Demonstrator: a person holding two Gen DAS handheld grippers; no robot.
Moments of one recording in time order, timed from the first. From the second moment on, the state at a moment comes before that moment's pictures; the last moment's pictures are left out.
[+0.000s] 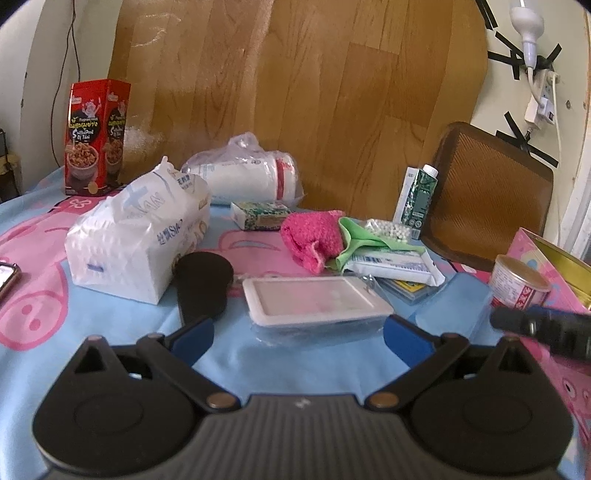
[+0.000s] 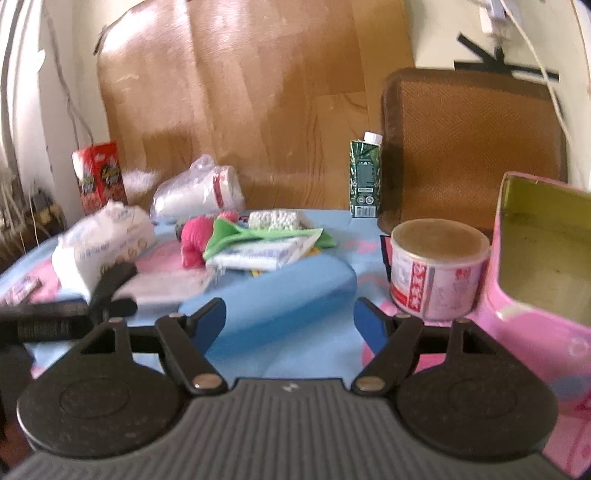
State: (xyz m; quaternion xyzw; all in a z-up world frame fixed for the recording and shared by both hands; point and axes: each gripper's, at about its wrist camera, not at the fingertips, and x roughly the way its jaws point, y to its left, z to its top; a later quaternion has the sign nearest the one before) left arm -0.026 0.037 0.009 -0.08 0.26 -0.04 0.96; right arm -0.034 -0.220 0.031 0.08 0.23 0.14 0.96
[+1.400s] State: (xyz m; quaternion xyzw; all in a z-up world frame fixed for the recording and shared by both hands) left arm -0.058 0.155 0.011 -0.28 0.33 -0.15 0.89; right arm -0.063 -0.079 0.003 -0.03 0.31 0.36 0.88
